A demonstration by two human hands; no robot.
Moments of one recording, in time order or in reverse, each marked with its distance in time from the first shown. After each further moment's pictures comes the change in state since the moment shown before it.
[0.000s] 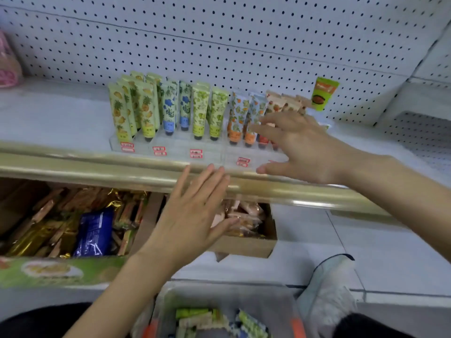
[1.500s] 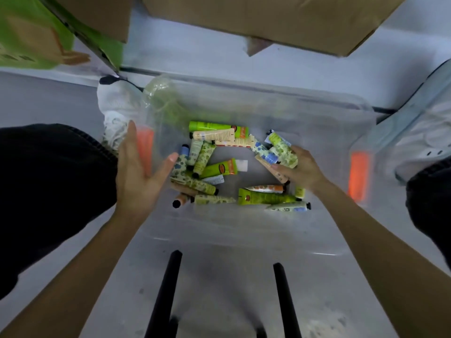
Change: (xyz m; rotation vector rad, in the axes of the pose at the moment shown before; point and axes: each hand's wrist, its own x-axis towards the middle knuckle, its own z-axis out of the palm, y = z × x) left_hand -0.268 0.083 0.230 -0.740 -0.267 -1.185; right_hand -0.213 -0.108 0.526 1.024 -0.678 0.743
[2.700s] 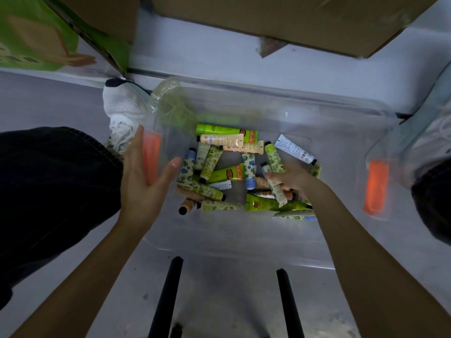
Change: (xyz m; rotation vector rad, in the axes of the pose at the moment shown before) left_hand 0.003 -0.009 -0.001 -0.132 -0.037 -0.027; right_hand 0.010 -0.031 0.032 0.311 -0.308 0.349
